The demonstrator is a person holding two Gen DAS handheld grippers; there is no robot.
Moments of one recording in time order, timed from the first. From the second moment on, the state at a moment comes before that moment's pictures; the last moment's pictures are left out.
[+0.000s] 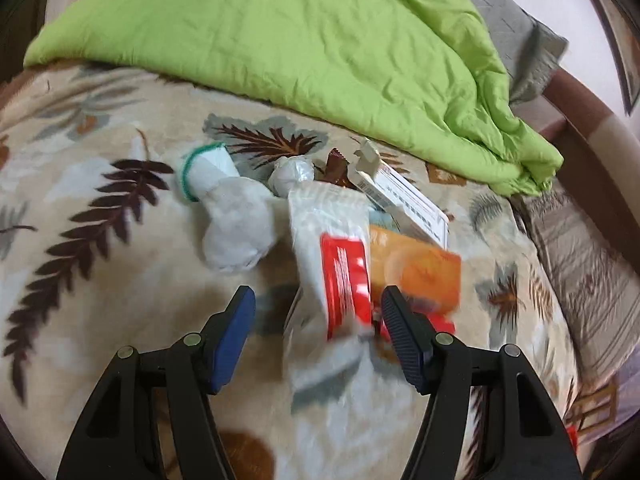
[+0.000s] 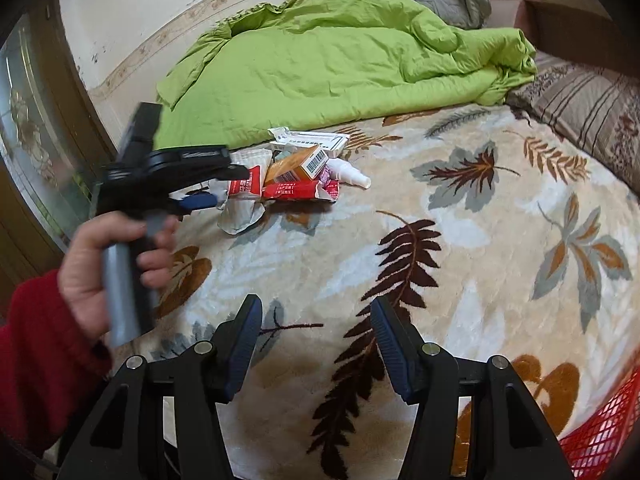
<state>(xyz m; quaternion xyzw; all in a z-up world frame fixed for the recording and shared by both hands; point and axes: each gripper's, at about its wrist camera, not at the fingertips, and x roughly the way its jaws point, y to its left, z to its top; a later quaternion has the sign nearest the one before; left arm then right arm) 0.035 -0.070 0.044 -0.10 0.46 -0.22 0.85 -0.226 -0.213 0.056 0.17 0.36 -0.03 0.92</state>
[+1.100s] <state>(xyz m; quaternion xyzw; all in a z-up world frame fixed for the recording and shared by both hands) -0.070 0.013 0.029 -0.08 0.41 -0.25 0.87 -0.026 -0.184 0.016 -0.16 0.46 0.03 0.87</state>
